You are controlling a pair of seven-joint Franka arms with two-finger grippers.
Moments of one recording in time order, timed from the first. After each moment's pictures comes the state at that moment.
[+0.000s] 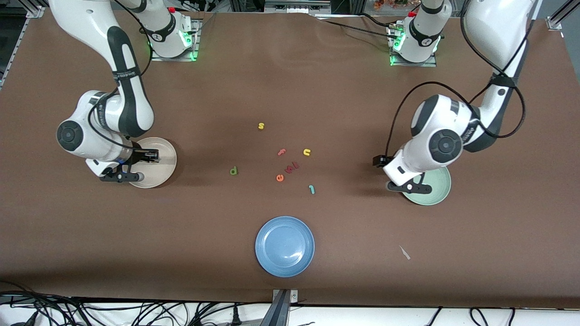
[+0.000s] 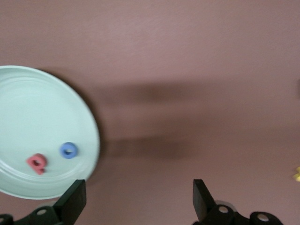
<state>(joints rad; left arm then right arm) -0.07 0.49 -0.29 -1.73 0.07 2.04 -0.35 0.58 0.47 -0.59 -2.04 0.38 2.24 -0.27</state>
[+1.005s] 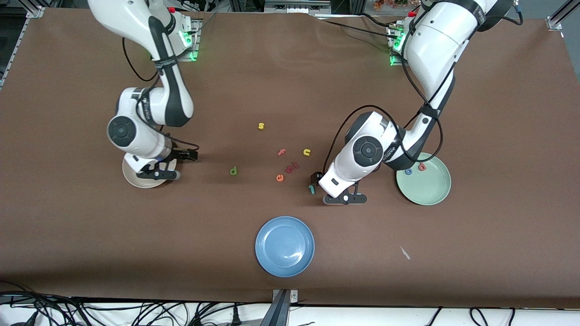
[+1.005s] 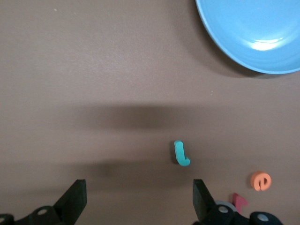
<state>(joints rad) -0.31 0.80 -0.27 -1.44 0.06 2.25 -0.59 0.84 0.47 -0.59 -2.01 0.38 2.27 0.04</state>
